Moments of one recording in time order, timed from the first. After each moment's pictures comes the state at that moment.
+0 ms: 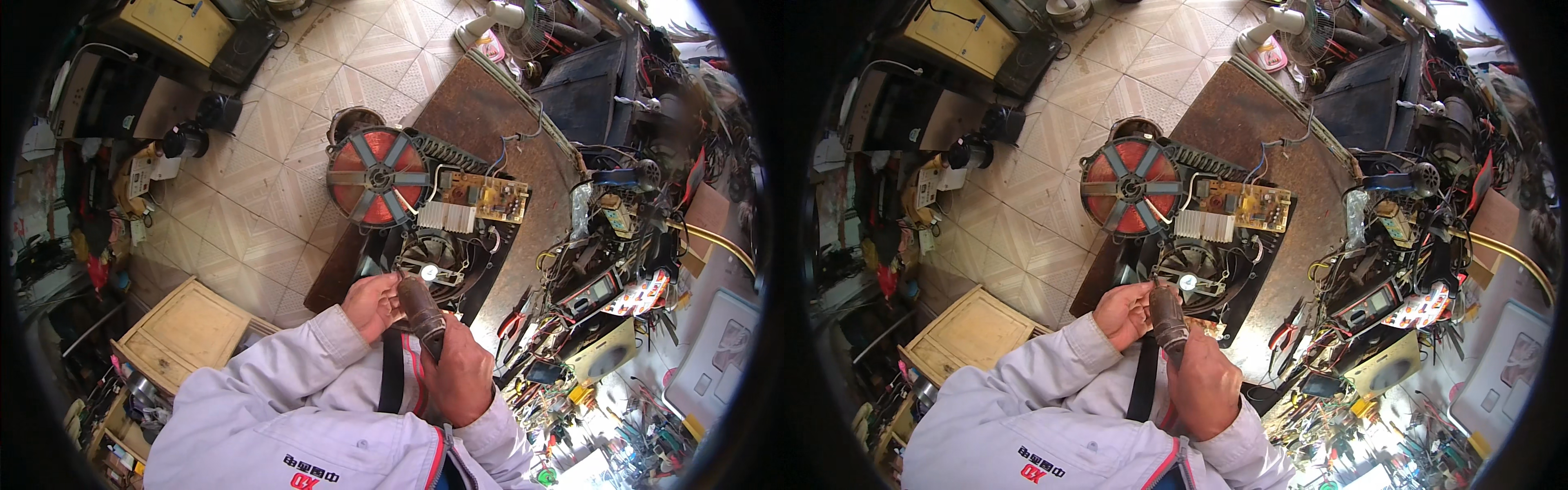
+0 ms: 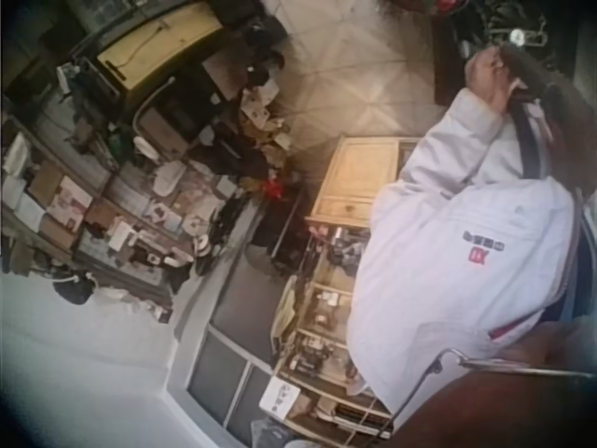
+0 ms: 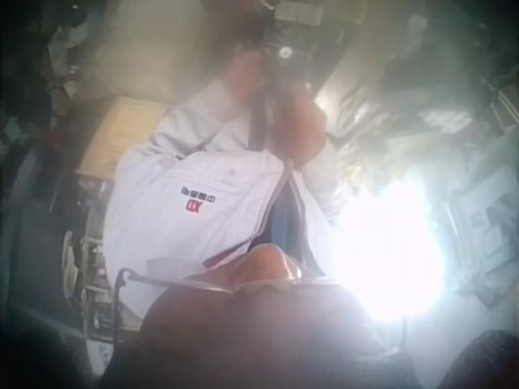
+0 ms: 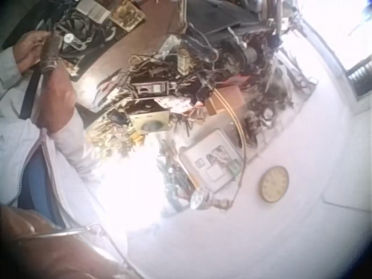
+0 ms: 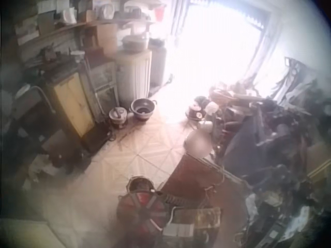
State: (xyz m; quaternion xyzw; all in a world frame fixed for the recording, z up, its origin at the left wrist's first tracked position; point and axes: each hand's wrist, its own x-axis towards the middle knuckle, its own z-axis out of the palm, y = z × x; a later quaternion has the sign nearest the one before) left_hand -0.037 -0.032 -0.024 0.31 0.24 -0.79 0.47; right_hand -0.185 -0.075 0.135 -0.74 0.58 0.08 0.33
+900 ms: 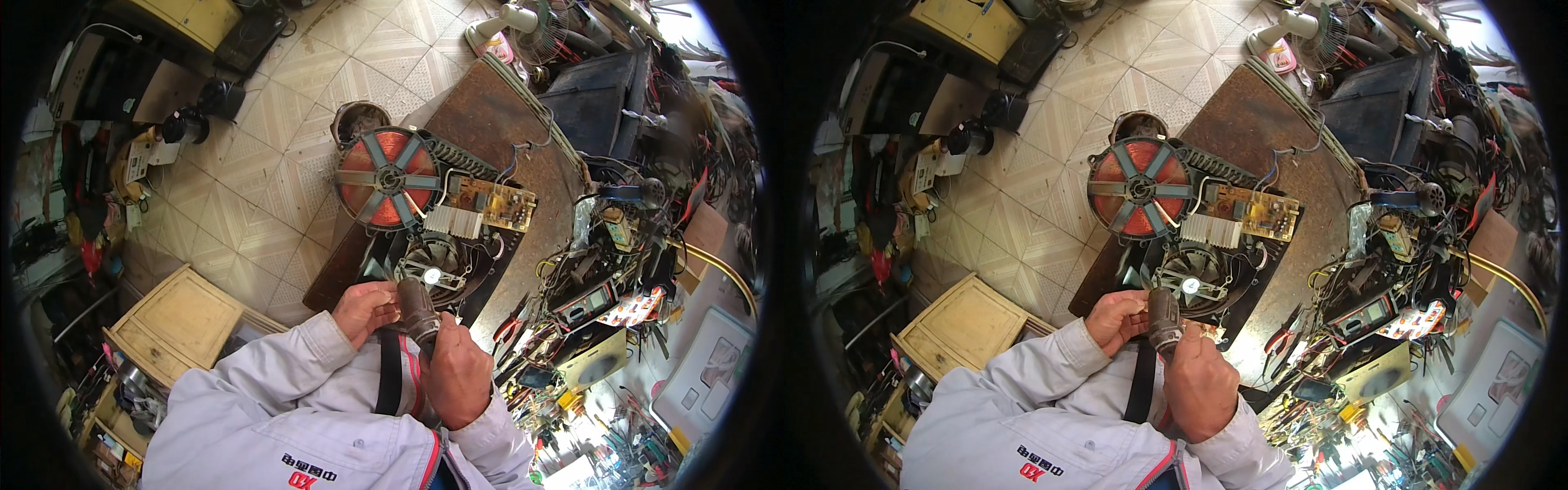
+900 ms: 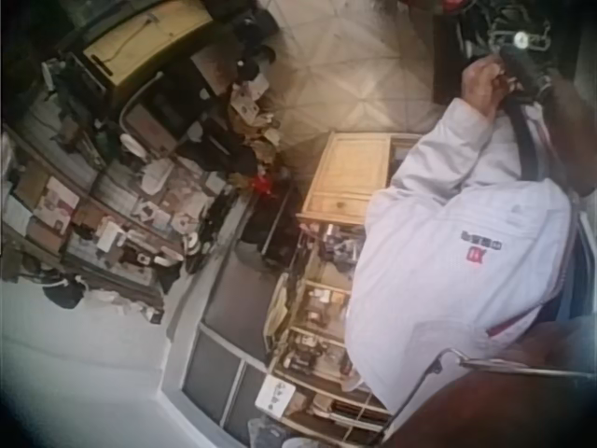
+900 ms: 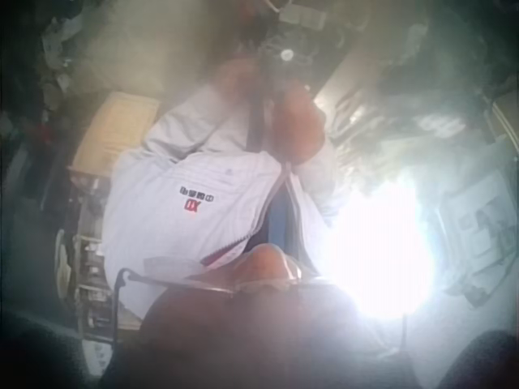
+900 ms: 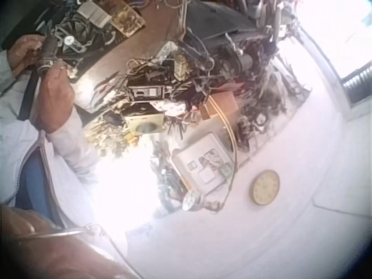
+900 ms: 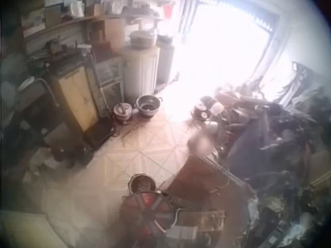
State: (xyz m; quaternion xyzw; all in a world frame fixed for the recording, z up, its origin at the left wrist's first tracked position) left_hand -0.027 -0.008 -0.030 0.39 0.15 -0.80 0.44; right_hand -0.167 -0.086 0.139 -0.79 0.53 0.16 0.27
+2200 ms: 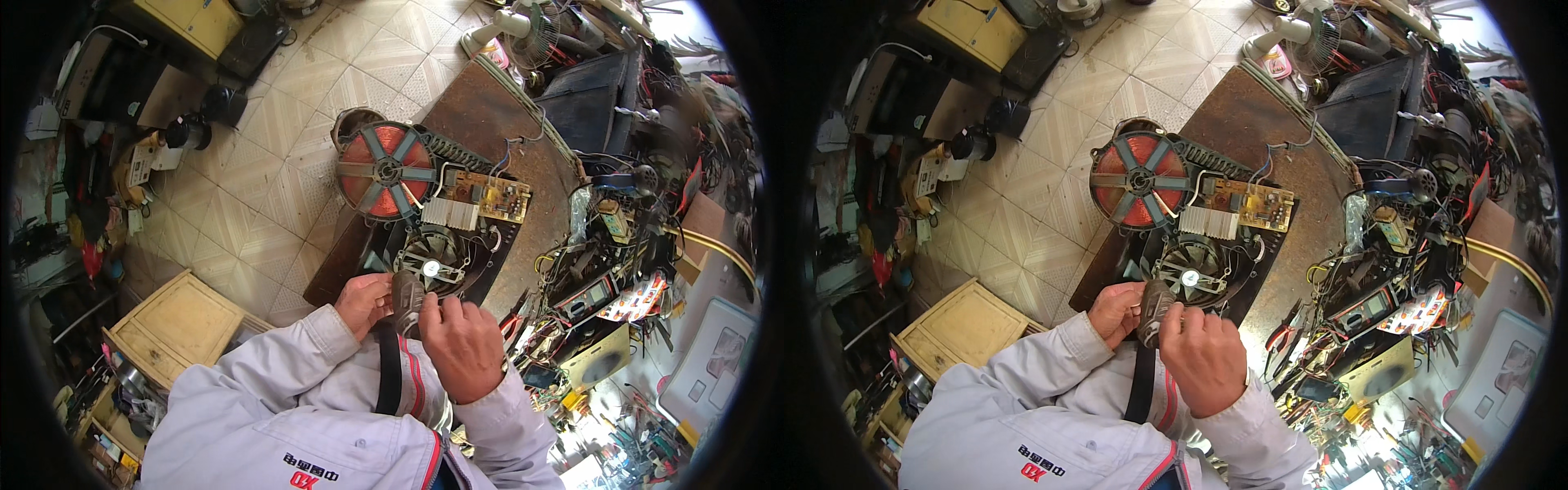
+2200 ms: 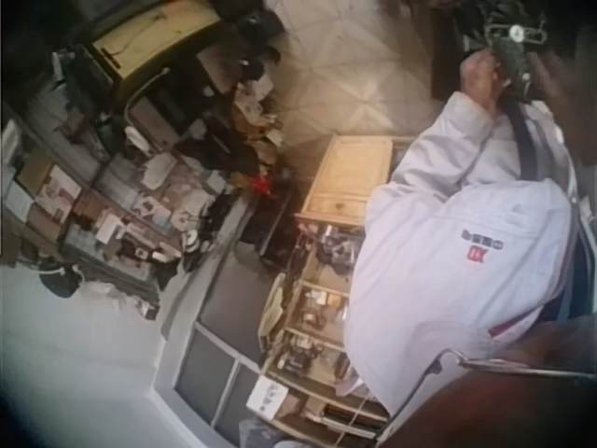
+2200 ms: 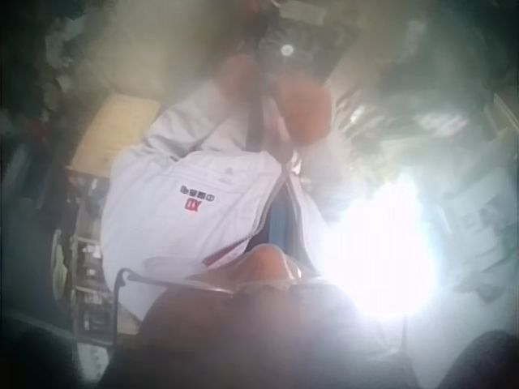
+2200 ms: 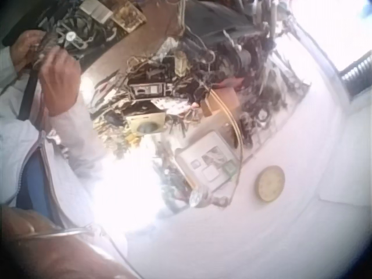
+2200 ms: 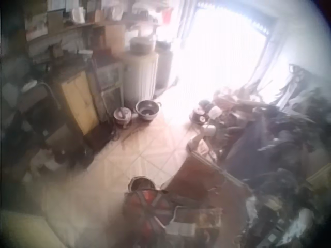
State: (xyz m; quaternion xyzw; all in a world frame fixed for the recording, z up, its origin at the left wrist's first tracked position) left_hand -0.031 -0.016 -0.015 0.39 0.13 -0.79 0.46; right_hand -0.171 -0.107 0.136 -0.93 0.33 0.15 0.09
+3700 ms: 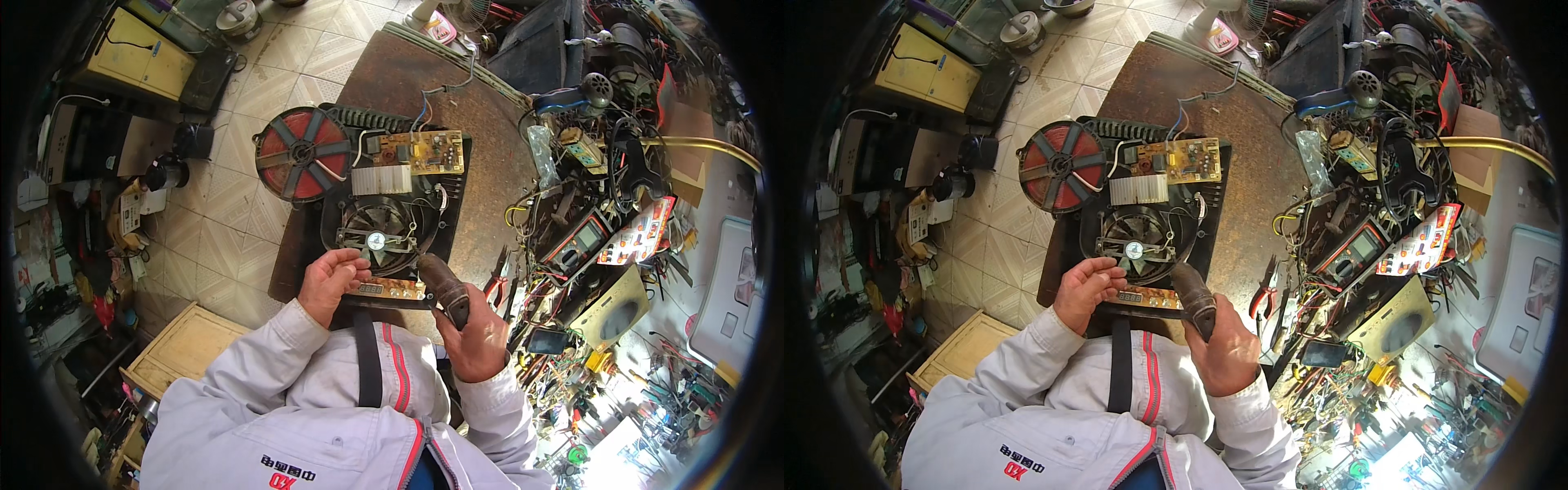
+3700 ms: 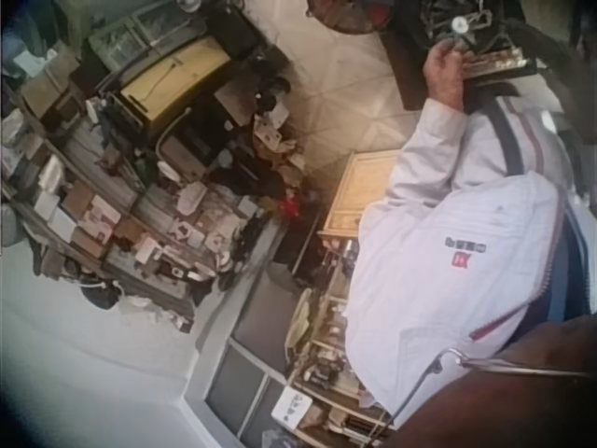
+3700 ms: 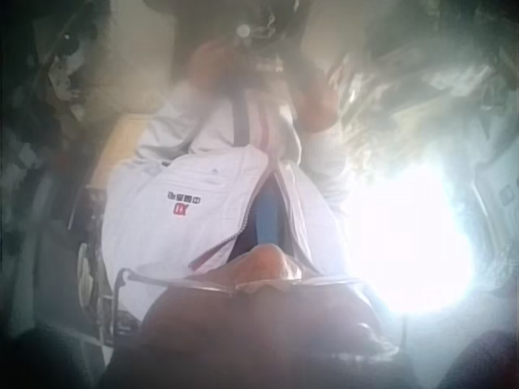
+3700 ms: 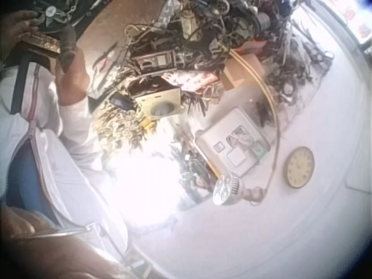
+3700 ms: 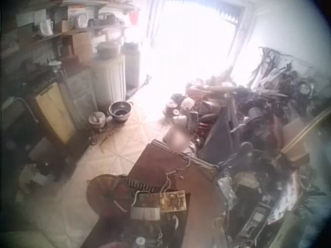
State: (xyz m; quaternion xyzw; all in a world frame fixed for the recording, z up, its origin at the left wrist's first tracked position) left_hand -0.063 -0.022 -0.009 0.55 -0.07 -0.71 0.42; right_hand -0.297 -0.065 0.120 -0.66 0.66 -0.05 0.34
